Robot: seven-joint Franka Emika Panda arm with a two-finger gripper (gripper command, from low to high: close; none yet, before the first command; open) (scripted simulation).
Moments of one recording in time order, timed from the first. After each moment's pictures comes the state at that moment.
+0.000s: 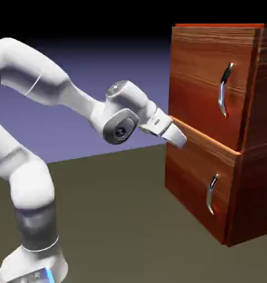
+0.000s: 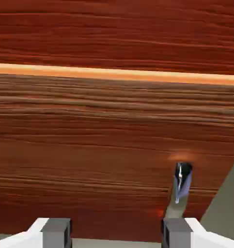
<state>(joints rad) 0.03 -0.57 -0.02 -2.80 -0.05 3.03 0.78</state>
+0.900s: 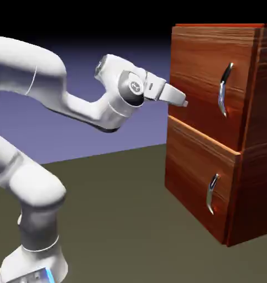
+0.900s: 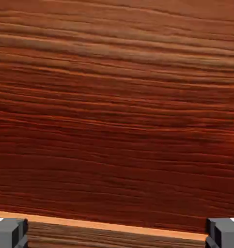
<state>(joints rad) 0.42 -0.69 -0.43 -2.57 -1.23 2.98 1.70</state>
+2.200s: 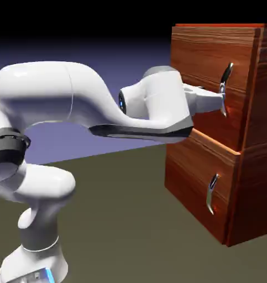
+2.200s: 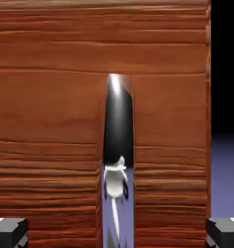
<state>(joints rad) 1.04 -0.78 -1.04 -2.19 -2.75 2.91 2.89</state>
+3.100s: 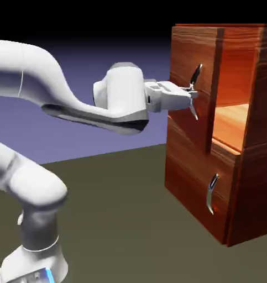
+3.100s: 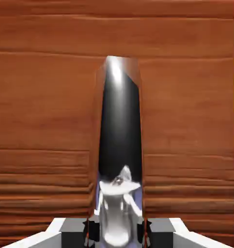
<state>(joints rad) 0.32 -0.78 -0.37 -2.54 -2.34 2.71 2.90</state>
